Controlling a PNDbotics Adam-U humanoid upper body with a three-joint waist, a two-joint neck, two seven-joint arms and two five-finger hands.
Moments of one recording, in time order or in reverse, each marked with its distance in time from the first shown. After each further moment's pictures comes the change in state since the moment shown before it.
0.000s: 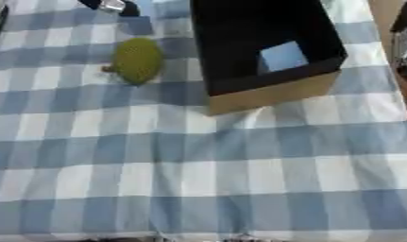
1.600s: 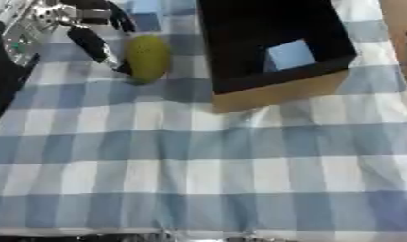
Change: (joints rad) left arm 0.059 -0.055 0.008 0.288 -0.081 -0.053 -0.063; right arm 0.004 0.018 0.001 0.000 -0.001 0.011 0.007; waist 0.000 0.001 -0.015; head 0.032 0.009
